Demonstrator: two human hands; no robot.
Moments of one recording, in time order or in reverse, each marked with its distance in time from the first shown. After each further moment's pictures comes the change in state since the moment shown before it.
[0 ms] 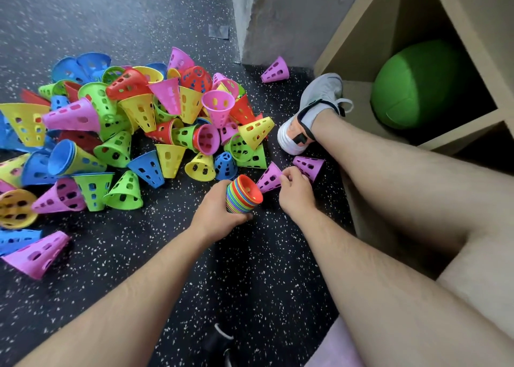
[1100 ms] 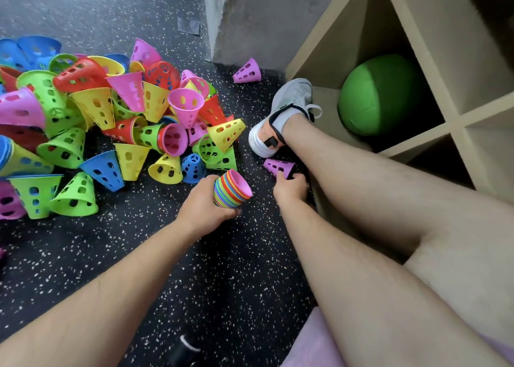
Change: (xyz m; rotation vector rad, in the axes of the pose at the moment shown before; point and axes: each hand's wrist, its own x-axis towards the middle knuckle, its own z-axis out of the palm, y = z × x) left_hand 0.028 0.024 0.023 -0.012 -0.023 0.031; right_hand 0.040 0.020 -0.024 0.150 0.309 0.462
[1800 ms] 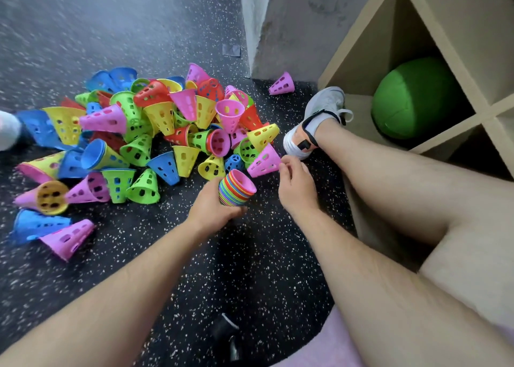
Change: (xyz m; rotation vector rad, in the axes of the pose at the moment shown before) left_hand -0.051 -0.012 -0.049 -0.076 0.109 -0.102; right_hand -0.090 -0.018 -0.022 0.017 -0.255 -0.782
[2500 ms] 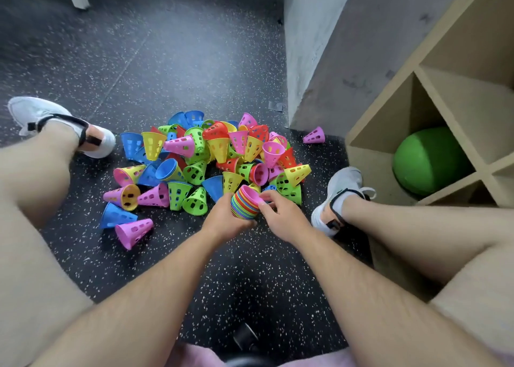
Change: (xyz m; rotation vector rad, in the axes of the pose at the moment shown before) left_hand -0.055 0.013 -0.066 0.000 0.158 -0.029; right_hand -0.052 -0.104 0.011 0.000 -0.498 -0.138
